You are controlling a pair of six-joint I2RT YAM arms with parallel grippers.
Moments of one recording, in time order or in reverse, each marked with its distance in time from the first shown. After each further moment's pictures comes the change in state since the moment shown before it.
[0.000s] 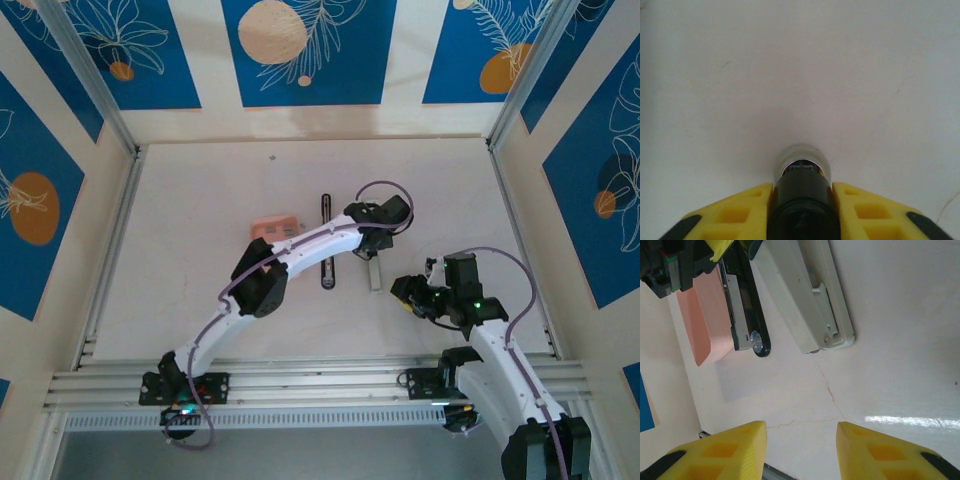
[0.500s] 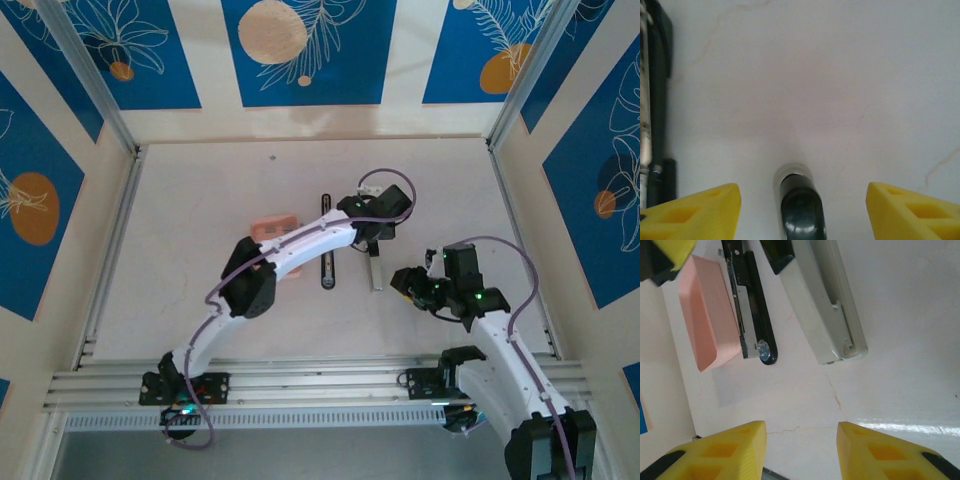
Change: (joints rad) left arm 0.003 -0.151 -0.098 0.079 -0.063 0.162; right arm 0.045 0.063 0.110 -0.042 0.063 -0.028
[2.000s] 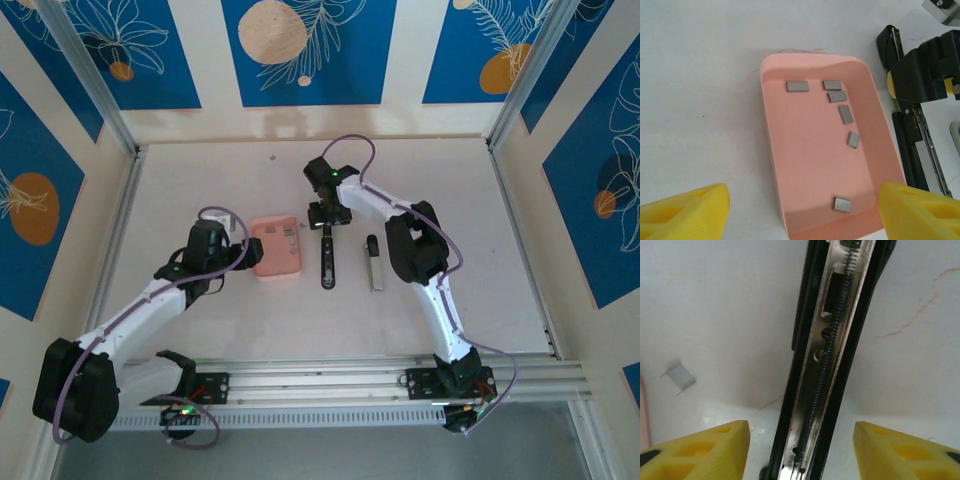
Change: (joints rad) left arm 0.602 -1.238 -1.589 0.677 0.412 0.381; right arm 0.420 1.562 1.472 -0.334 0.579 -0.384
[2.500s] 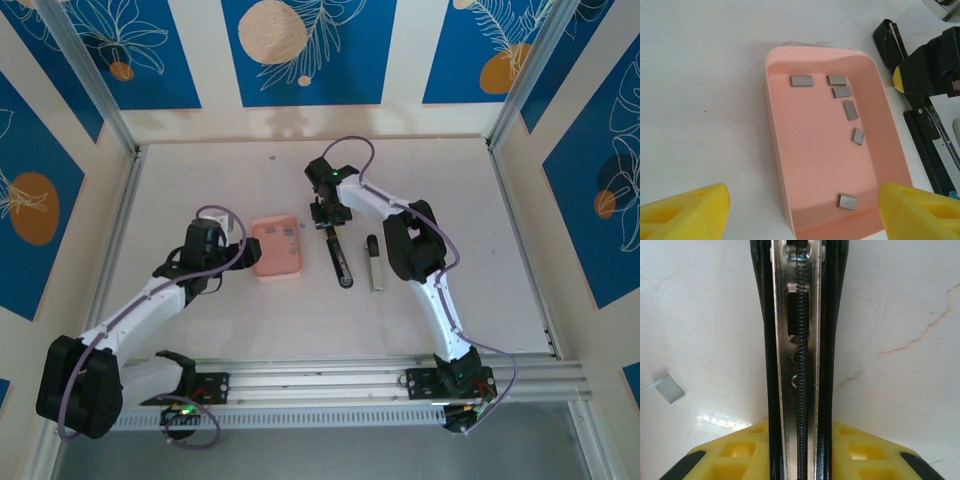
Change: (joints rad) left arm 0.039 0.021 -0.004 0.000 0.050 0.014; right arm -0.010 0.017 -0.002 0.026 -0.022 -0.027
